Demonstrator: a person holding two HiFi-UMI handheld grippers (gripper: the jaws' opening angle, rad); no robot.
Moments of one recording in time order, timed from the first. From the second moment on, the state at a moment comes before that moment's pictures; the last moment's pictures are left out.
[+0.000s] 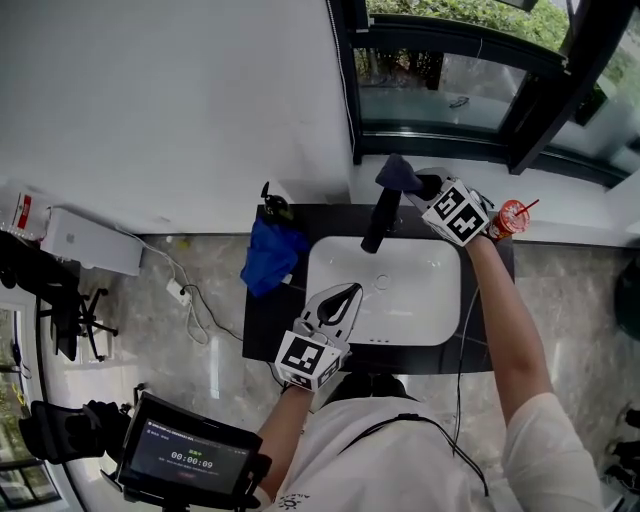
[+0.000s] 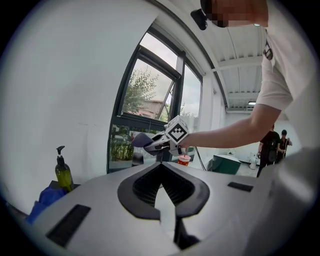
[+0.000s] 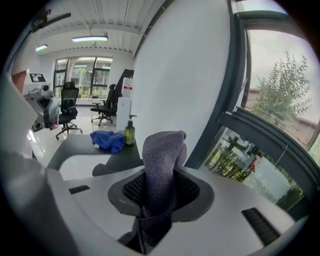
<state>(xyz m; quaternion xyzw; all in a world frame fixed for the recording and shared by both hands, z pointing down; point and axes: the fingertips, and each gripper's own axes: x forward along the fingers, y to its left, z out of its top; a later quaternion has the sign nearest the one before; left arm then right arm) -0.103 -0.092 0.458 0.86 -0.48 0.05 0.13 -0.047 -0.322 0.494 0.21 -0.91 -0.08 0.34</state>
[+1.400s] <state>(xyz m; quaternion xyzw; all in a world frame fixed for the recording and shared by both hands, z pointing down) -0.112 -0.088 0.464 0.86 -0.49 0.05 0.13 -0.053 -0.279 0.537 0.11 -0.90 -0.10 0.42</state>
